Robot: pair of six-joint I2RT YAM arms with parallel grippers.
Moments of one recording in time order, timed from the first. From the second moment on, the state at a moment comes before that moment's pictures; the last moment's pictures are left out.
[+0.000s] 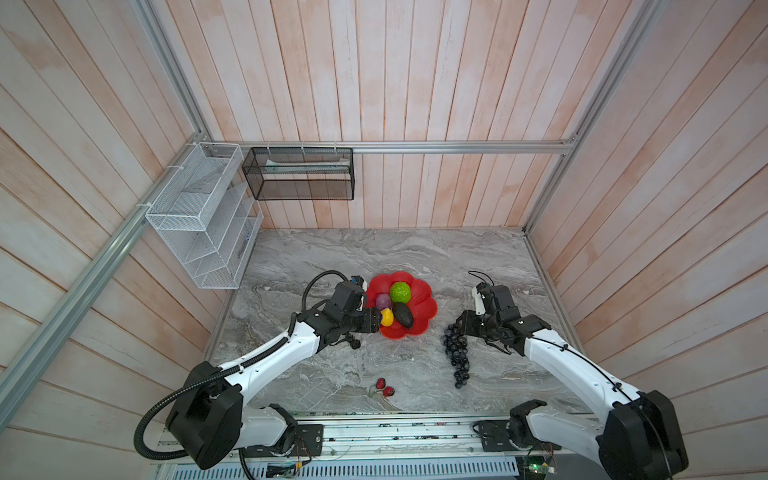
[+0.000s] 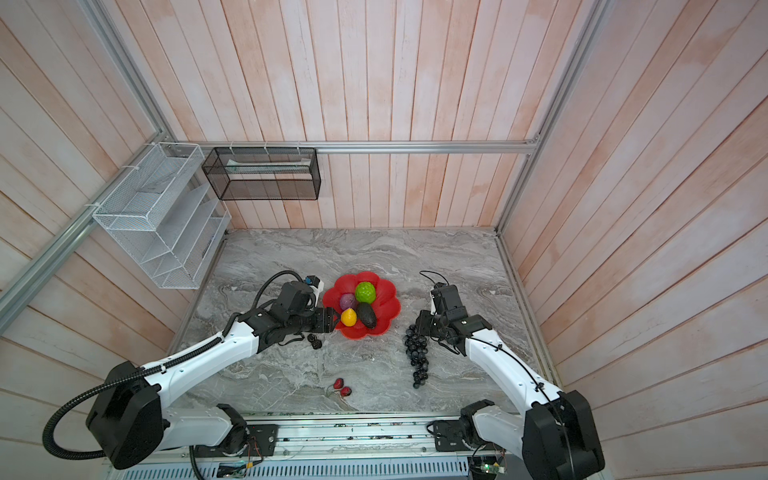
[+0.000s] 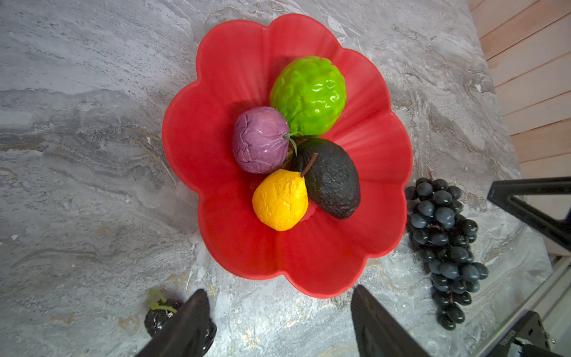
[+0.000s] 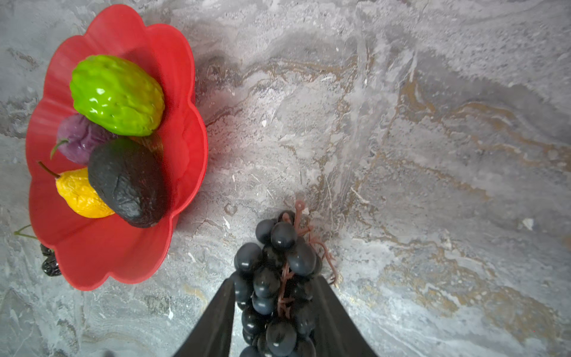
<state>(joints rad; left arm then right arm) -0.63 1.33 0.86 -0.36 0.07 -0.48 0.34 1.16 0.70 -0.49 -0.11 0.48</state>
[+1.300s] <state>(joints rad) -0.61 1.51 1.02 -0.44 0.11 -0.48 0.15 1.55 0.67 -0.09 -0.58 0.46</state>
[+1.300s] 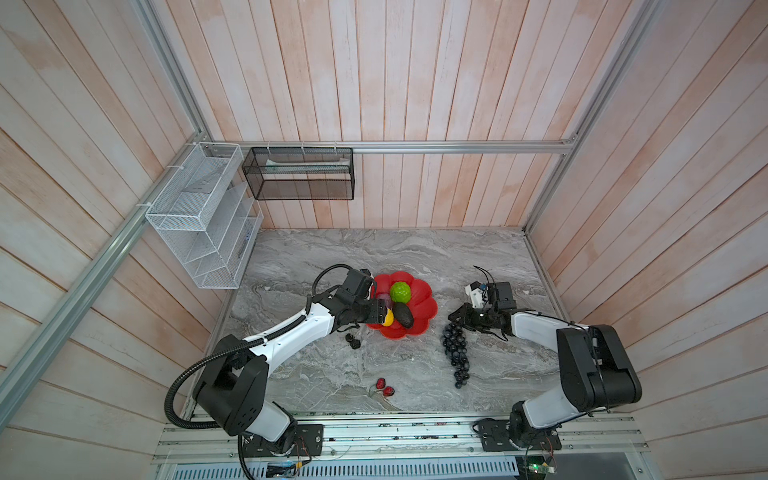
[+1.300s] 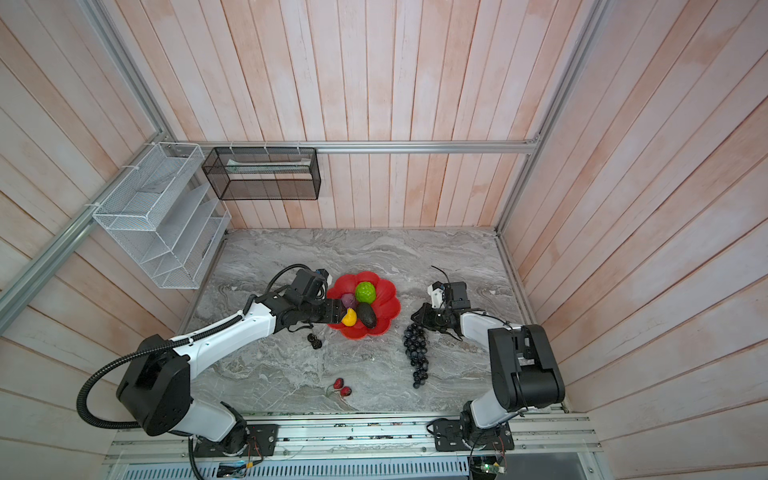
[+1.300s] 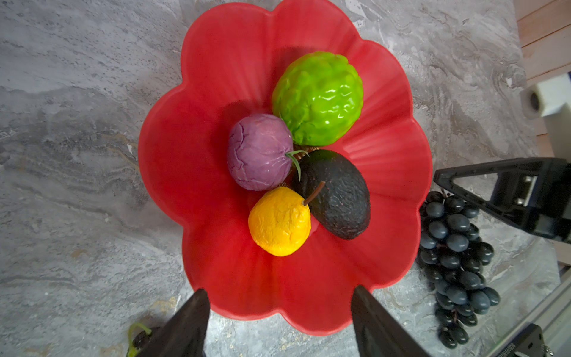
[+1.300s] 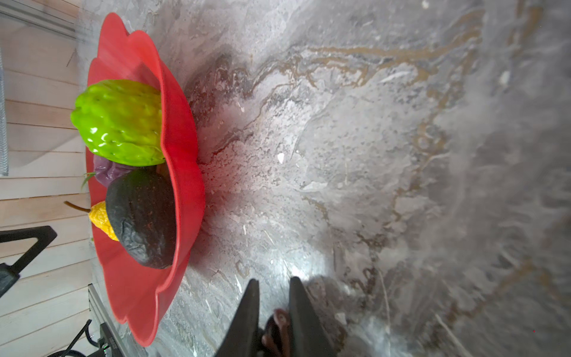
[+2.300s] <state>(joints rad) -0.61 1.45 0.96 -0.43 0.12 -0.51 0.30 1.44 0.81 -0.31 -0.28 0.35</state>
